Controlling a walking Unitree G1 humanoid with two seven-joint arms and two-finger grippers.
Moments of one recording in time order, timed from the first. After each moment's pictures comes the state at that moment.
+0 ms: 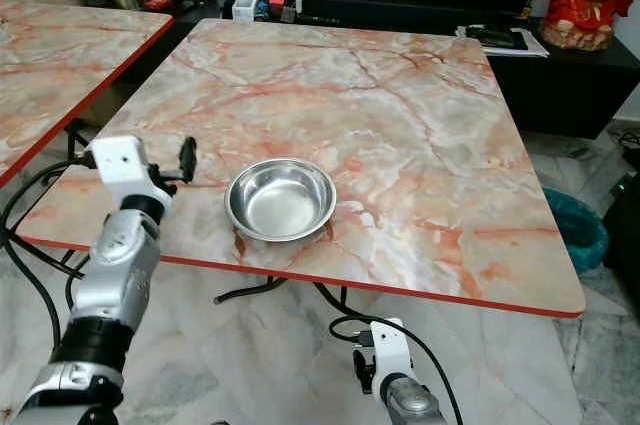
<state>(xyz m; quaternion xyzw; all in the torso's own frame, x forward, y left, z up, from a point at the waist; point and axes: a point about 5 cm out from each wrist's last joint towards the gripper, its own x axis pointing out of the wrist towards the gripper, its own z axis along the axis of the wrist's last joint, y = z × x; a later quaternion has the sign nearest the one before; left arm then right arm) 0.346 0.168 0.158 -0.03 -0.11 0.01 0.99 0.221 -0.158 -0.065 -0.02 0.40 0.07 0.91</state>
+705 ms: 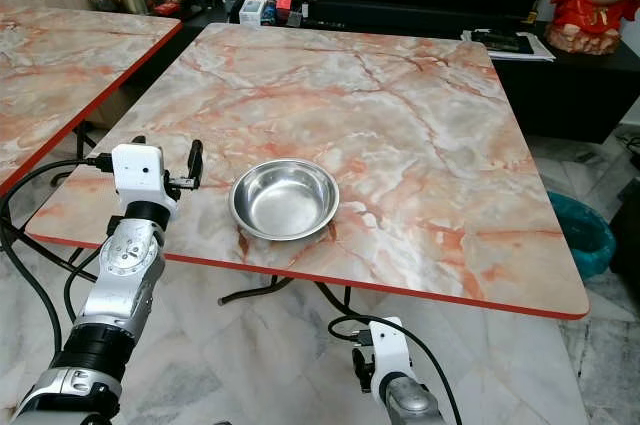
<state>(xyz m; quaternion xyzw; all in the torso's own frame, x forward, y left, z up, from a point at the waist) 0.344 0.164 0.162 0.06 -0.15 0.02 0.99 0.222 -0.159 -0.064 -0.02 0.39 0.06 0.92</state>
